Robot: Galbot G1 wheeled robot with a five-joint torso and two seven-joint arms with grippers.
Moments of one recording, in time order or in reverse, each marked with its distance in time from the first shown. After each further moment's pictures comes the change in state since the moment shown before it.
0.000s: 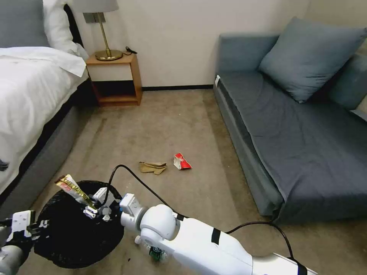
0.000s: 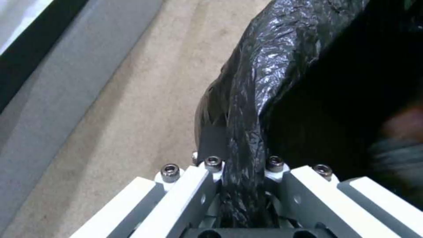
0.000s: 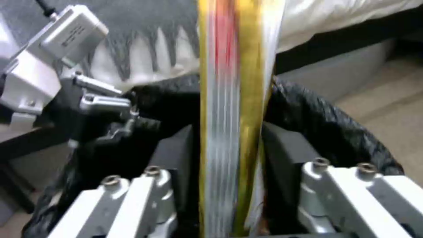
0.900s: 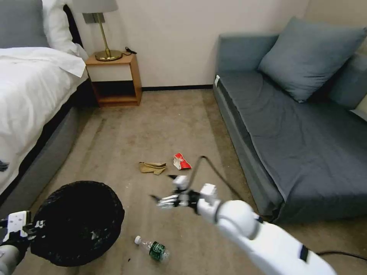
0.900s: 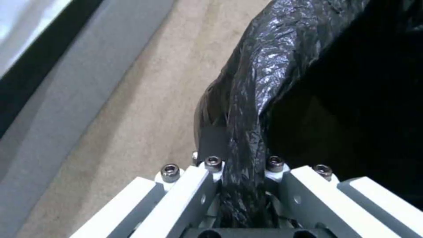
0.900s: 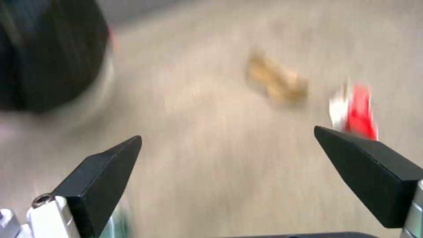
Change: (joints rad) left arm -0.021 0.024 -0.022 0.036 -0.001 0.000 -0.004; right arm -0.291 -0.564 0.415 0.243 -0.007 -0.115 -0.094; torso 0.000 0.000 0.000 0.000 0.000
